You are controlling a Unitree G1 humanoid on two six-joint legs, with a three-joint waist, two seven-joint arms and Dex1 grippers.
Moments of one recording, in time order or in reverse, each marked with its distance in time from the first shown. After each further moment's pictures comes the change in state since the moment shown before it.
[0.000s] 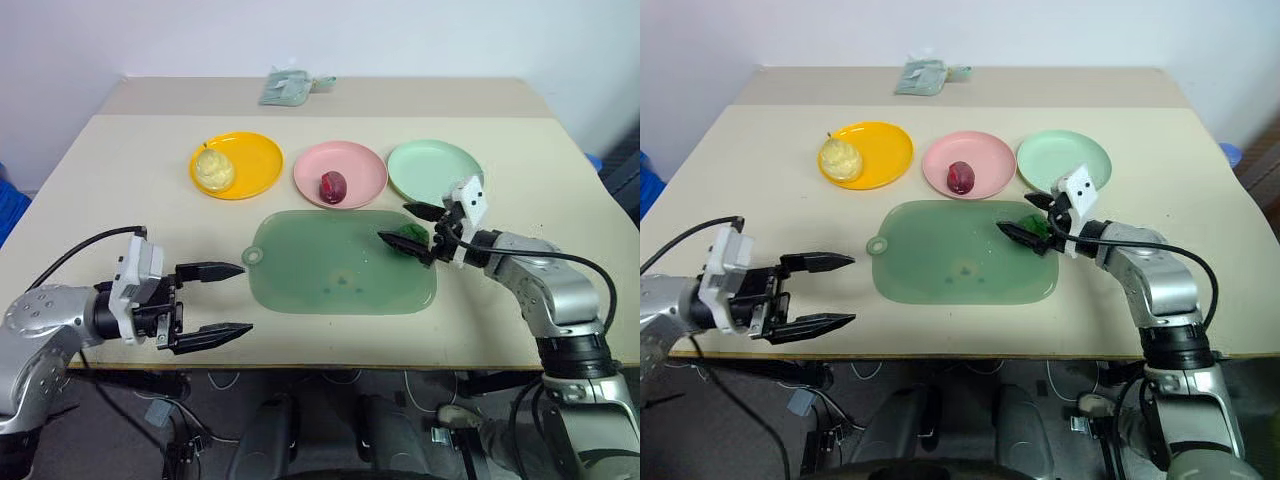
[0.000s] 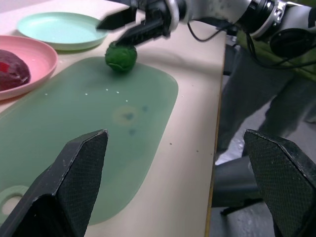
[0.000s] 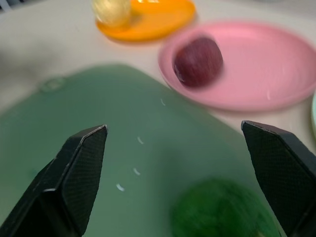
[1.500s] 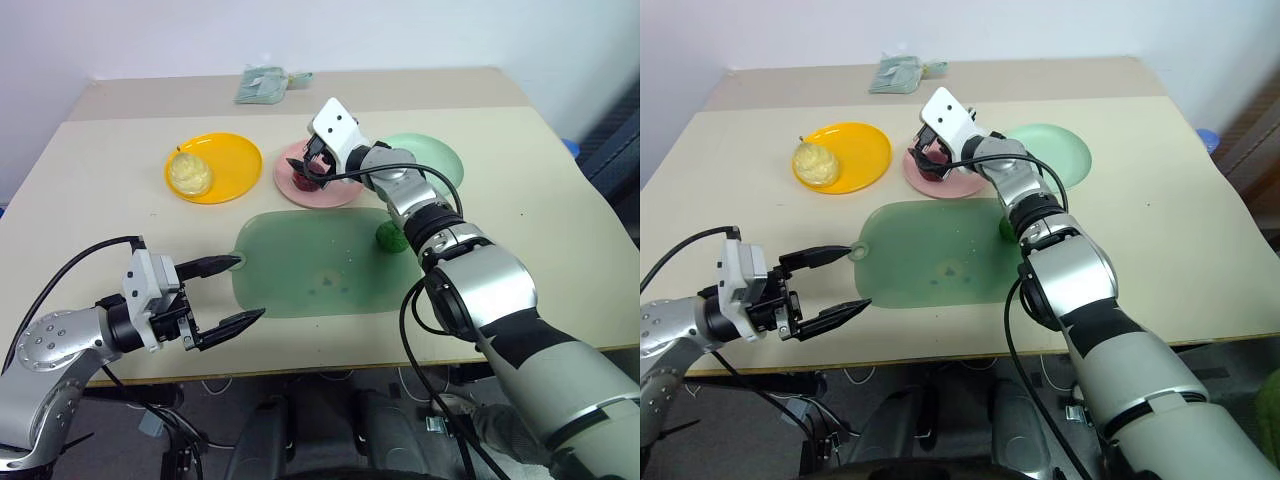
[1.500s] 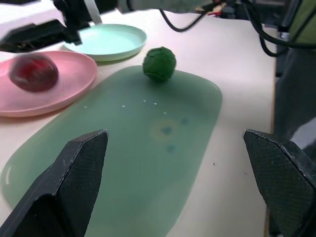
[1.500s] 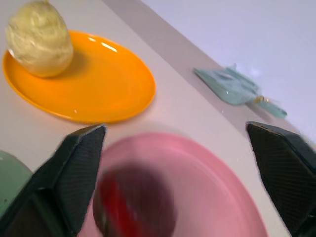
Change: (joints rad) left arm 0.073 -0.096 -0.050 -0.077 0.112 -0.133 0.244; right arm -0.884 0.476 0.143 1.271 -0.520 -0.777 -0.335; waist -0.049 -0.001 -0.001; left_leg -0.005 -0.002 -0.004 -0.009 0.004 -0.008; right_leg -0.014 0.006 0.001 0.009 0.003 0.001
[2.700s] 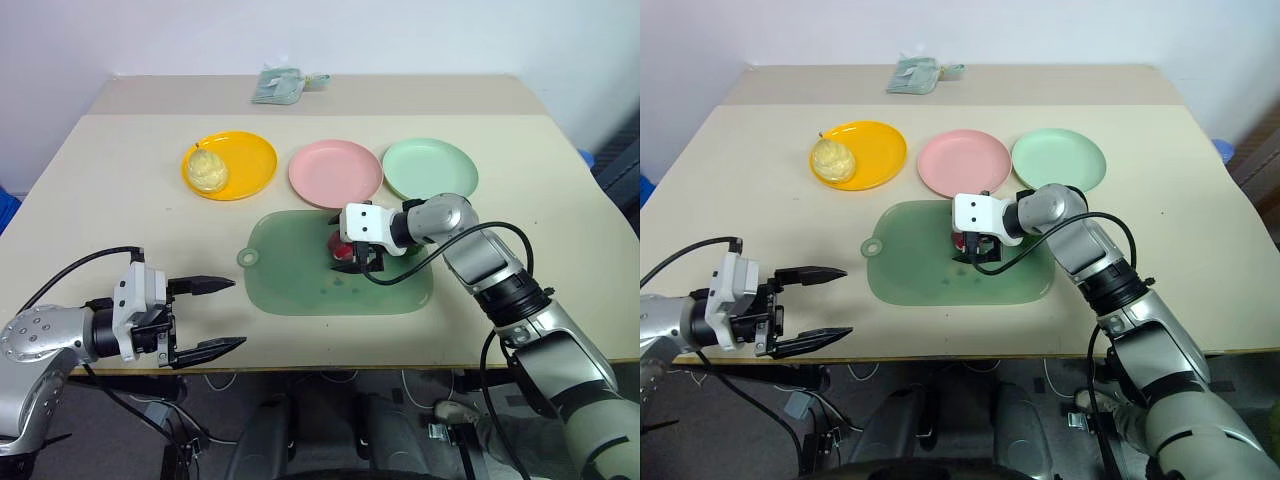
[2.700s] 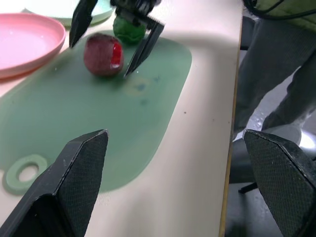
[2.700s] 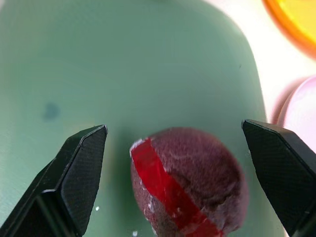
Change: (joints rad) left arm 0.001 0.087 0.012 0.123 0.040 -0.048 -0.255; right arm 0.535 -0.412 0.307 -1.111 0.011 0.463 0.612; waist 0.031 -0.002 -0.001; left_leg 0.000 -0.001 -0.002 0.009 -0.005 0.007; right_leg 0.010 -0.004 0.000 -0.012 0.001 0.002
